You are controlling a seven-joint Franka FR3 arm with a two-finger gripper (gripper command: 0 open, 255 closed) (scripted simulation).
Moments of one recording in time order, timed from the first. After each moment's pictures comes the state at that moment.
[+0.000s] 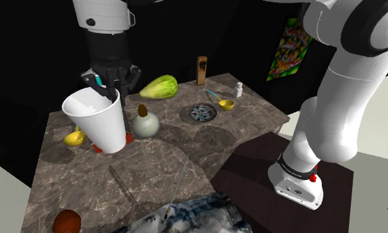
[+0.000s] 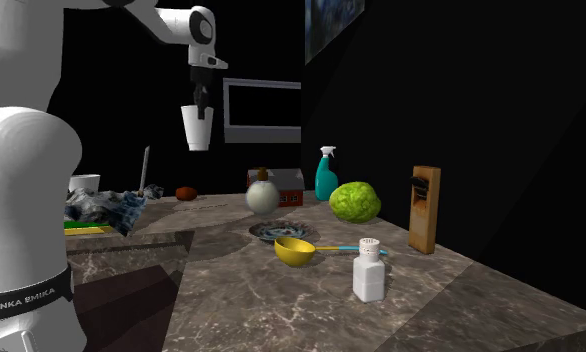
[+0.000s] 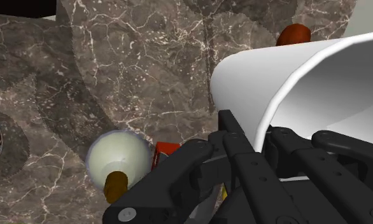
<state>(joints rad) 0.40 0.12 0.33 -1.50 0.07 1.71 0.87</state>
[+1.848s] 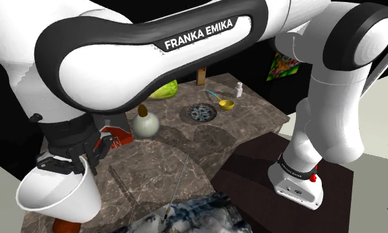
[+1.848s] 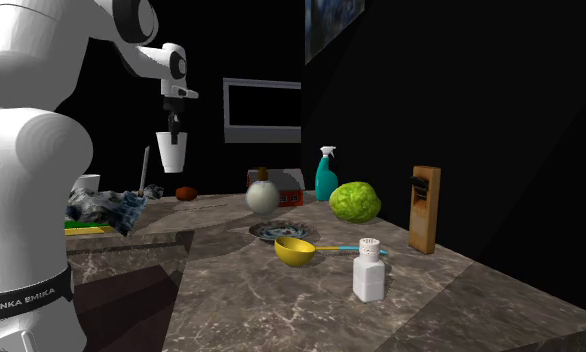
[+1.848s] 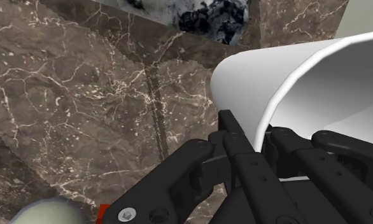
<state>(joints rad) 0.59 0.33 0.41 -1.47 -0.05 1.89 1.13</state>
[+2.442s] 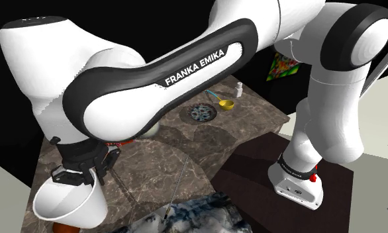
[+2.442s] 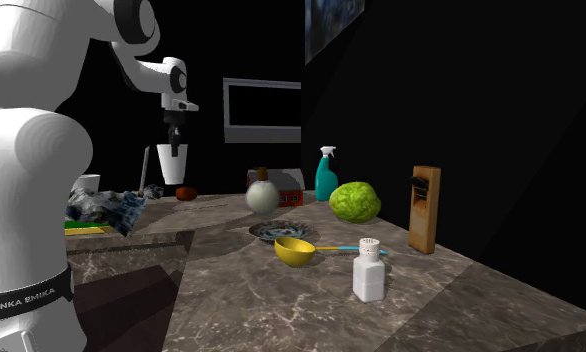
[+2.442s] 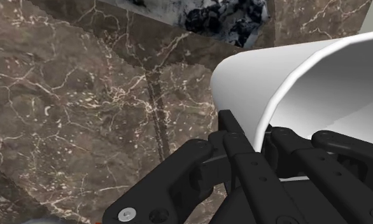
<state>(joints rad) 0.58 0.34 0.41 -1.58 -0.05 2.01 1.13</state>
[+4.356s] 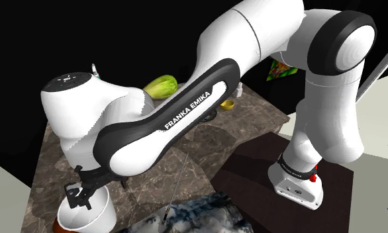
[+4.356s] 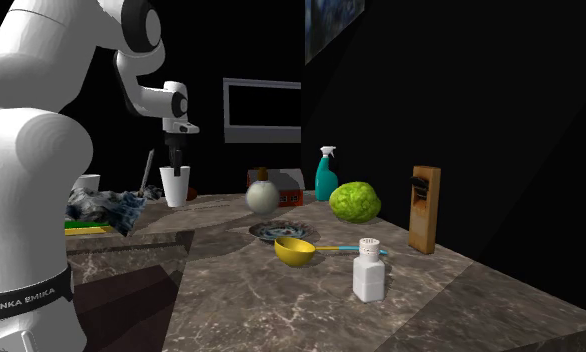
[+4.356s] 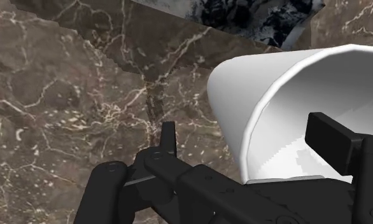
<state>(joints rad) 0.59 0.40 0.40 -1.71 -0.08 2.20 1.13</state>
